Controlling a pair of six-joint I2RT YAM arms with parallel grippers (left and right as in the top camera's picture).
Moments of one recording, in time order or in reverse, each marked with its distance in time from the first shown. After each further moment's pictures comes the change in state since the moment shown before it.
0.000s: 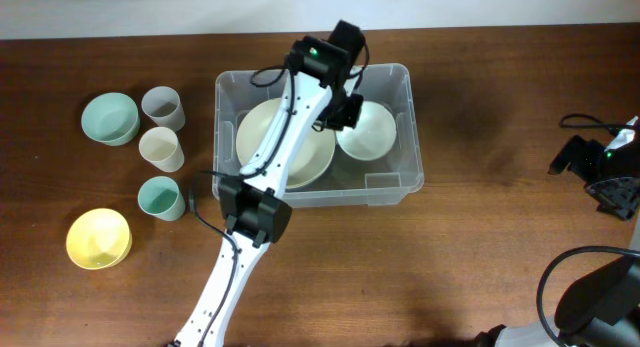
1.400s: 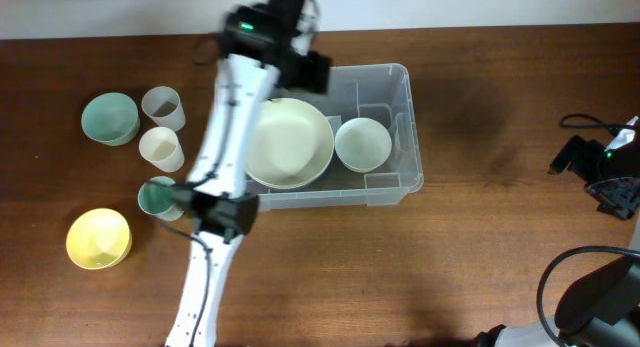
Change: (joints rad) left arm 0.181 -0.191 0.089 -0.035 -0.044 -0.006; right arm 0.000 0.000 0.000 0.000 0.000 0.000
